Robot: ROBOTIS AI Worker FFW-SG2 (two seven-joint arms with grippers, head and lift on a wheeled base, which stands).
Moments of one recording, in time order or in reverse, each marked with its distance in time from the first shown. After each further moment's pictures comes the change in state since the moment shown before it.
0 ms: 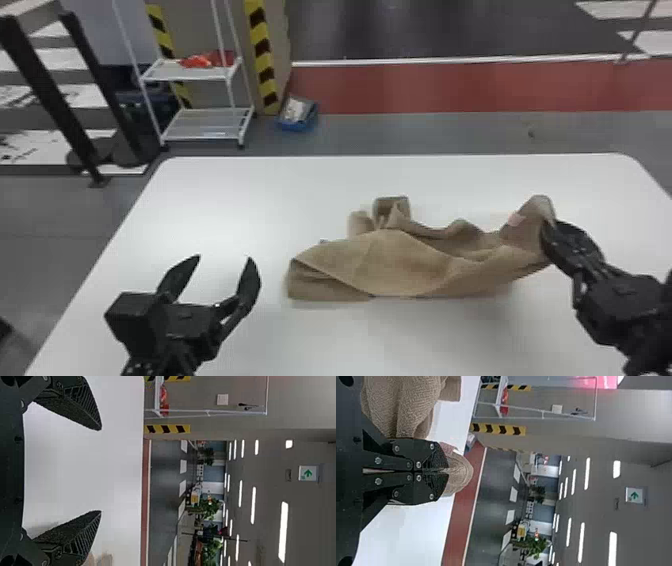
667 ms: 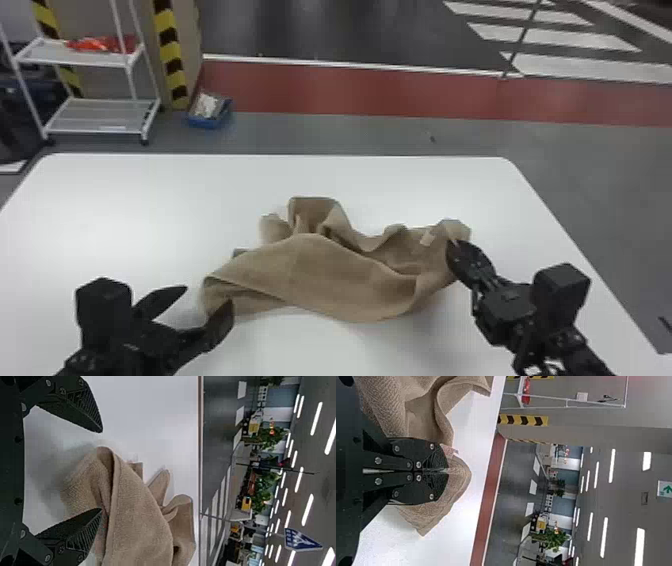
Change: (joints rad) left arm -0.116 0.000 -0.074 0.007 -0.103 0.404 -0.285; right arm 0.017 0.000 -0.028 0.052 0.027 -0.003 0.009
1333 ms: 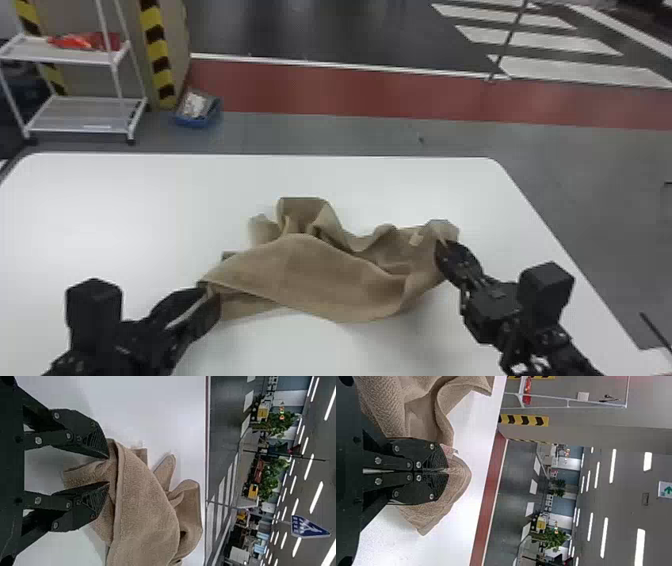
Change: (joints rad) left arm -0.006 0.000 -0.002 -0.005 -0.011 0.016 -0.077; right arm 0.000 0.000 -0.003 0.000 0.004 -0.001 0.000
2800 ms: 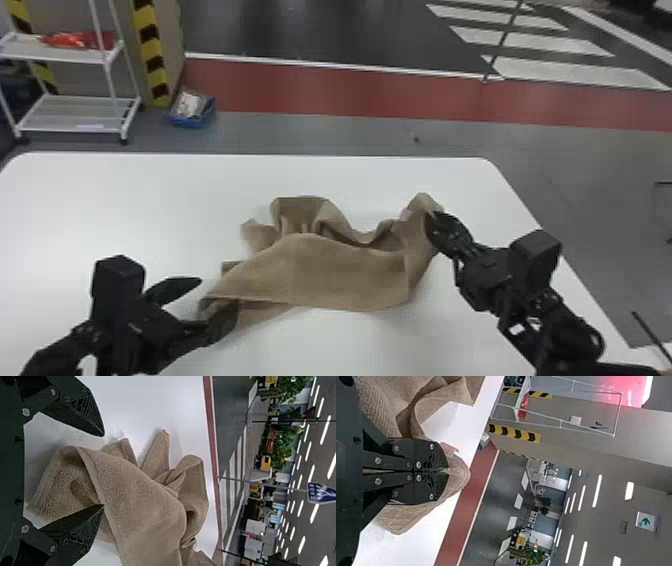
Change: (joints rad) left arm -0.104 0.000 -0.036 0.055 -0.138 0.042 -0.134; right arm -0.124 0.000 -0.038 0.046 0.111 -0.051 0.154
